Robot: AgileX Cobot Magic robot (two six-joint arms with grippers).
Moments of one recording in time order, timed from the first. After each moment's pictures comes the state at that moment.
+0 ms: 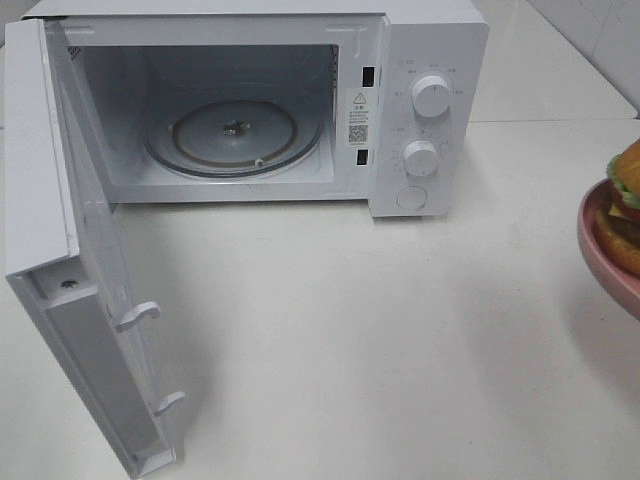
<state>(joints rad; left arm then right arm) 0.00 0.00 -0.52 -0.06 1.07 0.00 0.76 0.71 -0.31 -0.68 0.86 -0.12</state>
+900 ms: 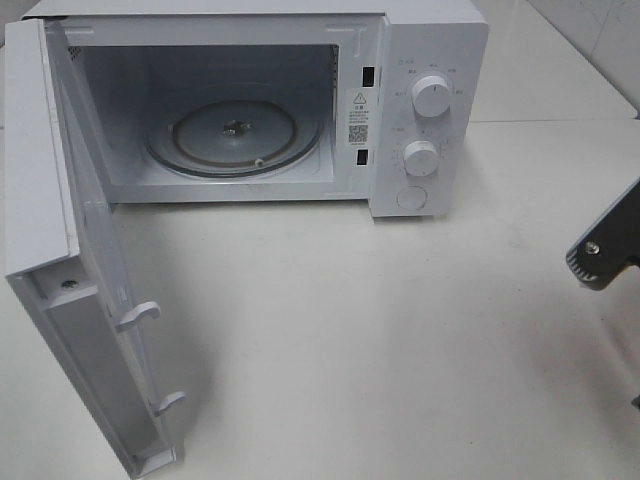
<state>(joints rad) 0.00 0.00 -0.52 -0.06 1.07 0.00 0.76 1.11 -0.46 -0.81 0.95 0.54</state>
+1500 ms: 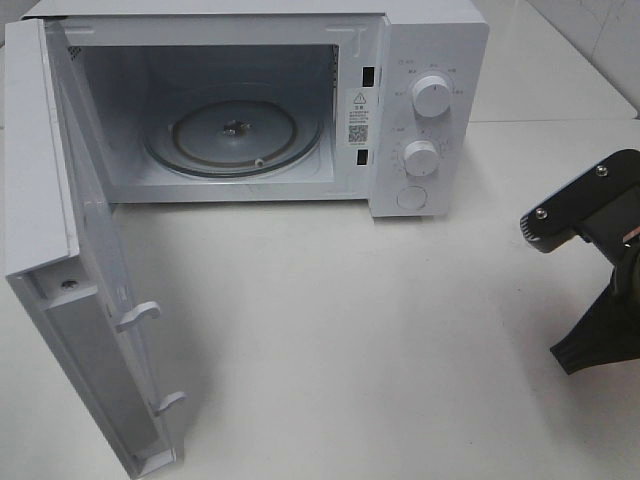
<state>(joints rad) 0.00 0.00 -0.52 -0.06 1.07 0.00 0.76 1.39 -0.54 -0.90 0.95 1.01</state>
